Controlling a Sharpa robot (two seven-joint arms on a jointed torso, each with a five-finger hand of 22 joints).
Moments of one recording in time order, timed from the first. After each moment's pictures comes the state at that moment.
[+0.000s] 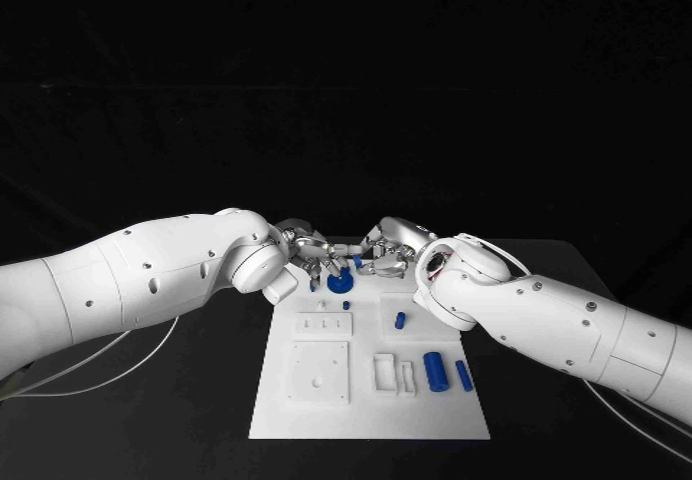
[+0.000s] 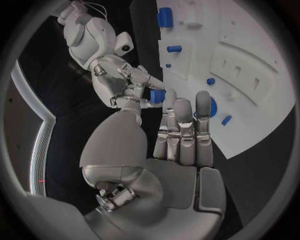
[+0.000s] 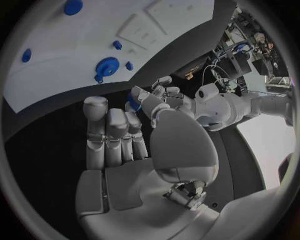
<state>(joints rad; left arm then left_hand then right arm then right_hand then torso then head) 1.52 -0.52 -0.21 1.22 -0.43 -0.12 -0.34 1.14 -0.15 -0.01 0.25 0.08 1.13 0.05 0.07 0.60 1.37 -0.02 0.32 0.27 1.28 -0.07 1.11 0.49 0.04 0.99 -0.09 1.02 0.58 1.14 -0.58 0.21 1.37 -1.46 -0.27 -0.26 1.27 -0.08 0.42 -0.19 0.26 1.18 0.08 0.06 0.07 1.25 -0.02 1.13 1.18 1.44 -0.08 1.03 1.08 0.09 1.47 -0.10 0.65 1.31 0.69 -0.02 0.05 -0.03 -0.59</state>
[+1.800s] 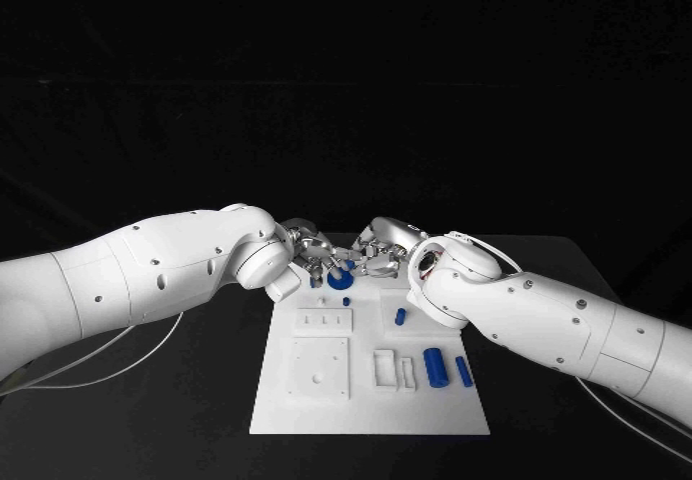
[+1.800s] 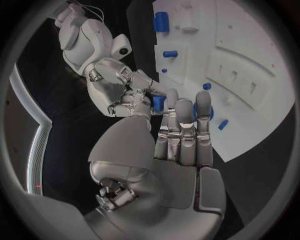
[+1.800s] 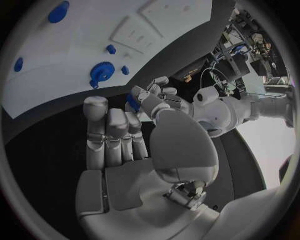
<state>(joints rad) 1.52 -0.50 -0.21 1.21 -0.45 -0.09 -0.38 1.19 0.04 -0.09 0.06 0.09 1.14 0.05 0.07 0.58 1.38 -0.02 0.31 0.26 1.28 -0.07 1.13 0.48 0.04 0.98 -0.09 1.01 0.59 1.14 -0.56 0.20 1.37 -1.48 -0.25 -0.27 1.27 -0.08 0.41 -0.18 0.26 1.18 0.08 0.06 0.07 1.25 -0.02 1.12 1.18 1.44 -0.08 1.03 1.08 0.09 1.47 -0.10 0.65 1.31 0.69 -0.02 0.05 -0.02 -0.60</state>
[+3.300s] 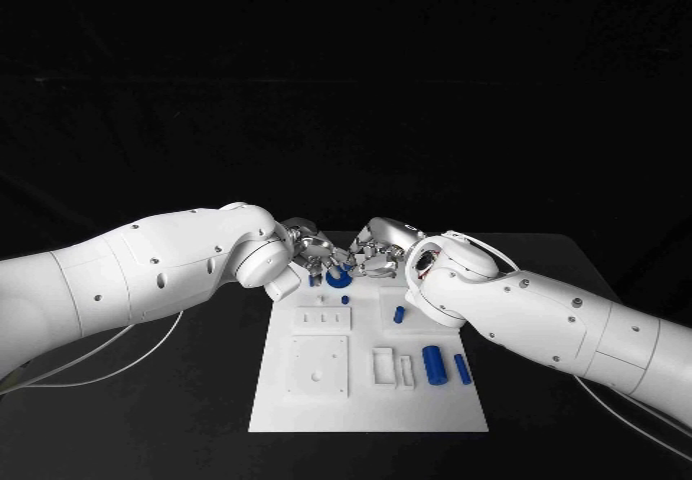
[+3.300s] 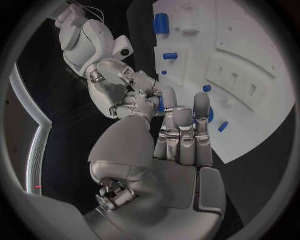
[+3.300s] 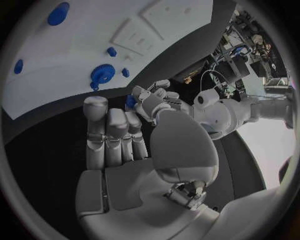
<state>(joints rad) 1.52 -0.49 -0.21 1.21 -0.45 -0.08 -0.38 1.20 0.08 0.10 -0.10 0.60 1.16 0.06 0.06 0.59 1.46 -0.05 0.33 0.27 1.31 -0.11 1.20 0.58 0.04 0.99 -0.12 1.05 0.63 1.14 -0.55 0.19 1.36 -1.48 -0.24 -0.27 1.27 -0.09 0.40 -0.17 0.26 1.18 0.08 0.06 0.07 1.25 -0.02 1.12 1.17 1.44 -0.08 1.02 1.07 0.09 1.47 -0.10 0.65 1.31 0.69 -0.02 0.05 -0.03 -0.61</state>
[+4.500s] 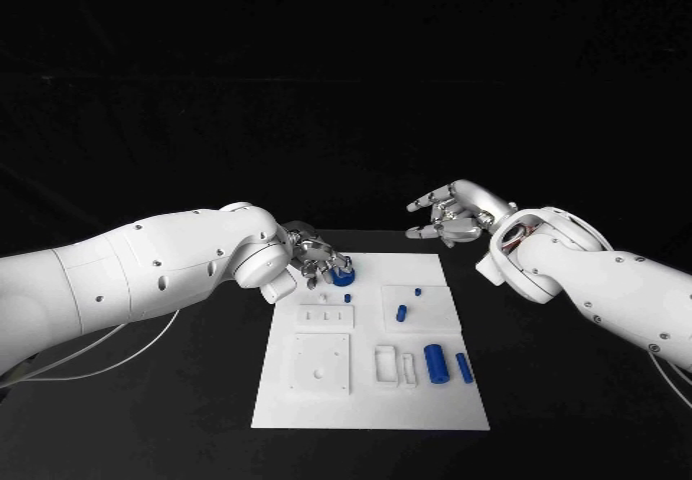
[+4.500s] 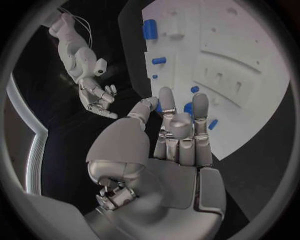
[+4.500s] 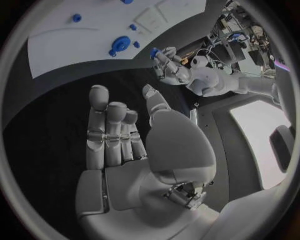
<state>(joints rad) 1.52 -0.51 -0.23 1.22 -0.52 -0.05 -0.43 1.11 0.07 0.15 -0.17 0.68 1.16 0.07 0.06 0.68 1.47 -0.07 0.46 0.31 1.38 -0.13 1.24 0.75 0.04 1.02 -0.16 1.07 0.64 1.12 -0.79 0.32 1.37 -1.28 -0.27 0.01 1.32 -0.09 -0.01 -0.05 0.37 0.96 0.11 0.06 0.06 1.14 0.01 1.01 1.03 1.37 -0.06 0.88 0.93 0.11 1.47 -0.08 0.32 1.27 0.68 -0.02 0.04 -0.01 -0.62</state>
